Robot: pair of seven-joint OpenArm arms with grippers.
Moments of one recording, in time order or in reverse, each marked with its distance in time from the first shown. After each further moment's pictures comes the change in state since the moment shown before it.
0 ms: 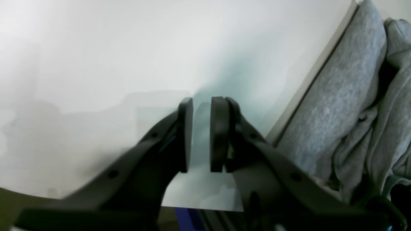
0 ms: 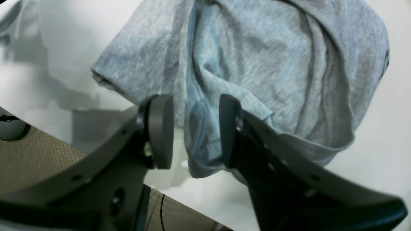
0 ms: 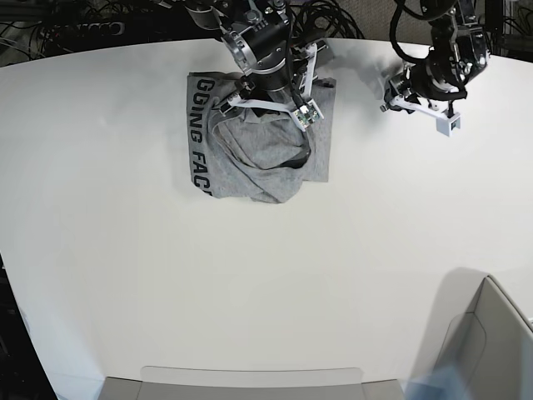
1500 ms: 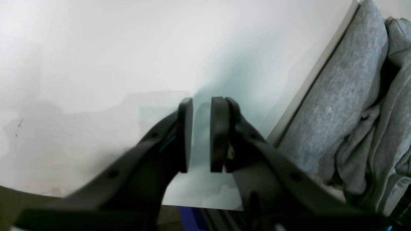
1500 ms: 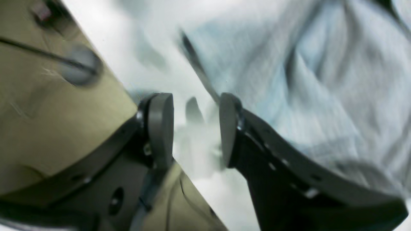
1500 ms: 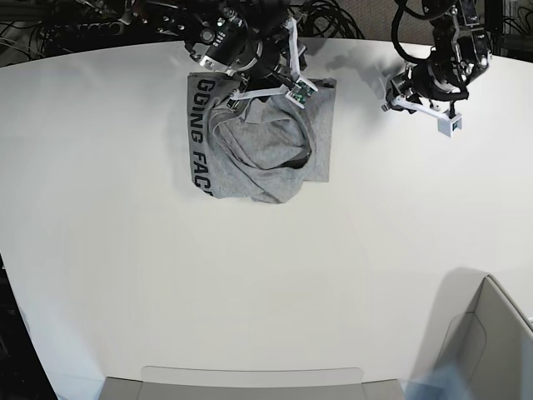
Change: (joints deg) left arm 0.0 -1.1 0.0 0.0 0.0 0.0 0.0; right arm 5.6 11.7 0.5 1.6 27.1 6.2 8.3
